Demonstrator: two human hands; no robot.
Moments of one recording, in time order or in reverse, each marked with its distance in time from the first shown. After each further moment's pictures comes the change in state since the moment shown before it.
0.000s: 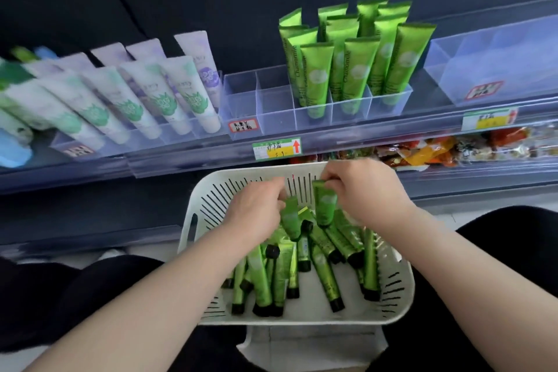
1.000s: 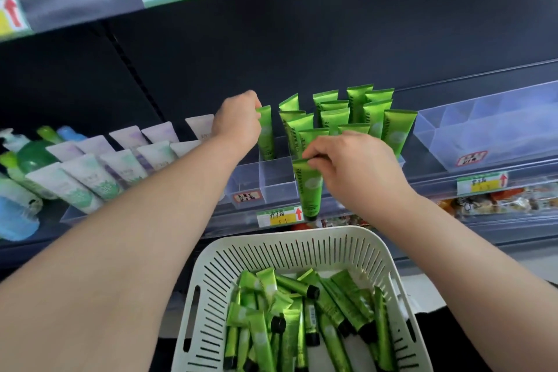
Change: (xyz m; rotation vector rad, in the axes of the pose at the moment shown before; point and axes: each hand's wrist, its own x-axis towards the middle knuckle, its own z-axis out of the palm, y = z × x) left_hand 0.159 0.010 -0.168 -0.013 0.506 -0.086; right_hand 0.068 -0.030 -0.101 0.057 0.366 -0.141
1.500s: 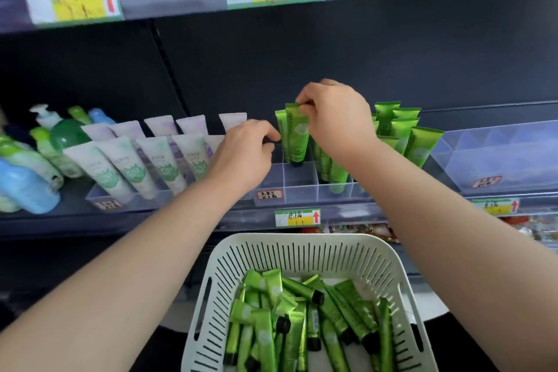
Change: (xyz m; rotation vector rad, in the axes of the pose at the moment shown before) left_hand -0.079 -0.036 -0.039 -0.213 0.028 0.146; right_hand 0.088 -0.041 0.014 -0.042 0.138 -0.031
